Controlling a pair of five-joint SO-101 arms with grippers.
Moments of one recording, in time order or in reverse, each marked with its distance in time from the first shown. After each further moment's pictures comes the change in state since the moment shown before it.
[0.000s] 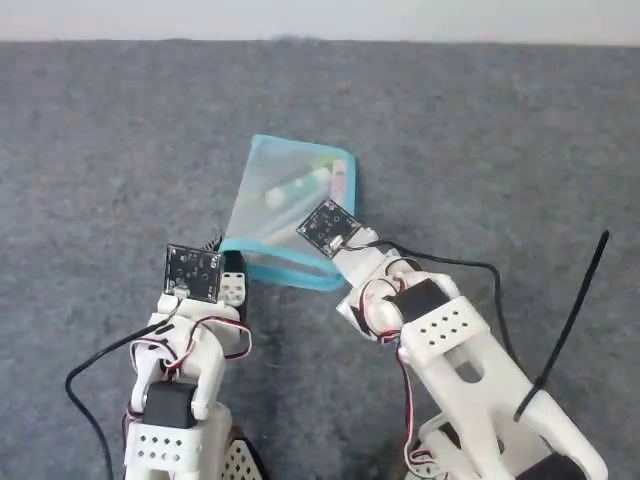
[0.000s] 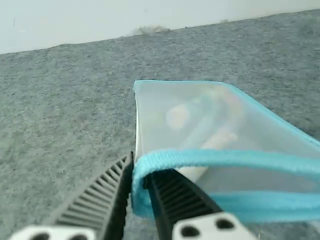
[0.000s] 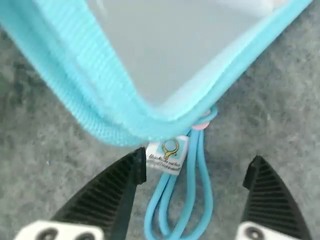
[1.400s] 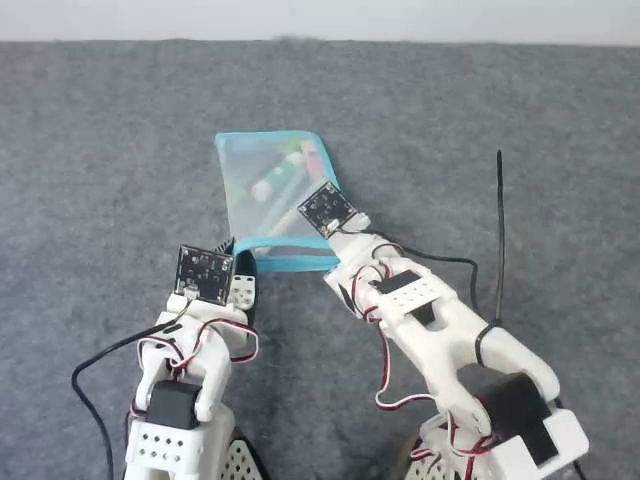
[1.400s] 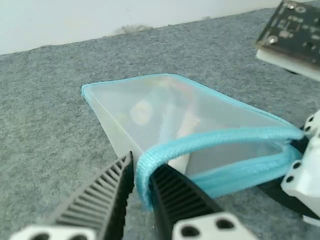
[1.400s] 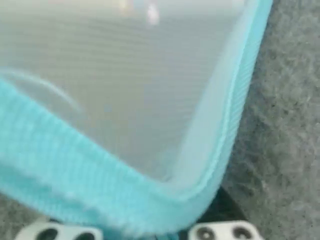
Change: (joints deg) left arm 3.4 0.0 0.3 0.1 0.0; right arm 2.6 25.1 -0.4 -32.9 -3.0
